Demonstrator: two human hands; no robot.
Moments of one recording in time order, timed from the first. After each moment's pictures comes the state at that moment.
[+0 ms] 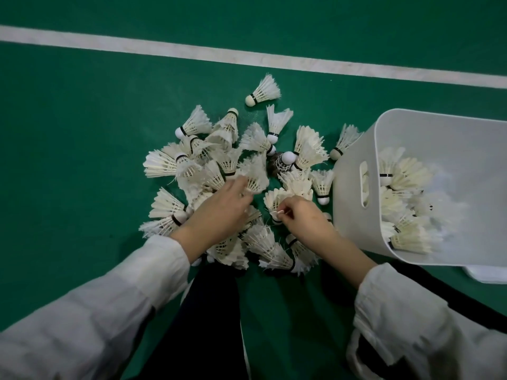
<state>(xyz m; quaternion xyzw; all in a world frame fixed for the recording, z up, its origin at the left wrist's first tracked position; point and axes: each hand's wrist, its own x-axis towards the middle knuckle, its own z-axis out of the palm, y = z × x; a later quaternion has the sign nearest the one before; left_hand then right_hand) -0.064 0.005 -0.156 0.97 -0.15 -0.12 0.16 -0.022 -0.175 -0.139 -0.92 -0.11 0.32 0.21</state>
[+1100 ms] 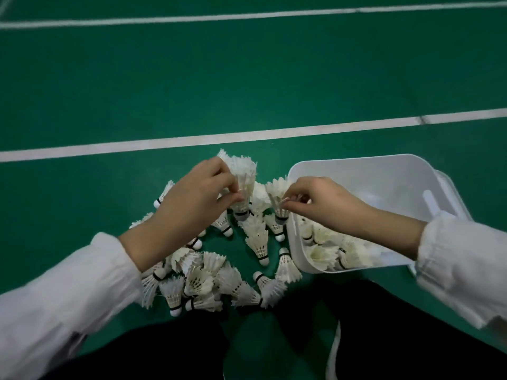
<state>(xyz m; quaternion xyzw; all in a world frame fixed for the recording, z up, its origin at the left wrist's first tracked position) -0.008 -0.047 0.039 0.96 -0.17 0.04 0.22 0.027 -0.273 0.043 -0.93 -0.23 0.18 0.24</state>
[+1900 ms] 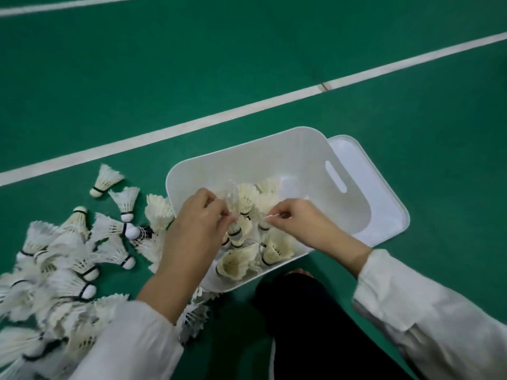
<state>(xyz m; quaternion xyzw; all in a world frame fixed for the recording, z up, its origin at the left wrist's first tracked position) 0.014 -0.242 -0.046 0.95 -0.16 0.02 0.26 0.016 -0.441 -0.059 -0.91 0.06 0.21 0.34</state>
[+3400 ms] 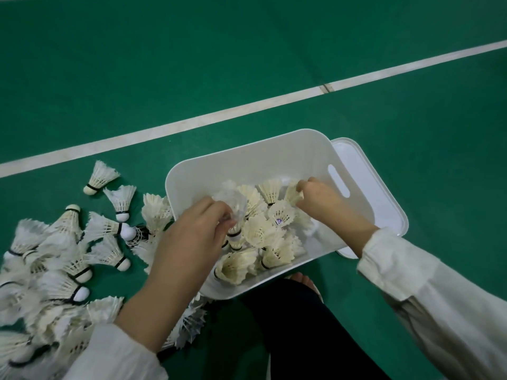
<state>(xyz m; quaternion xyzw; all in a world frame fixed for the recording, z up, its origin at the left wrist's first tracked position) 0.009 -0.233 -0.031 0.94 -0.16 -0.02 0.31 0.075 -0.486 -0.105 -0.97 0.08 0.23 0.08</state>
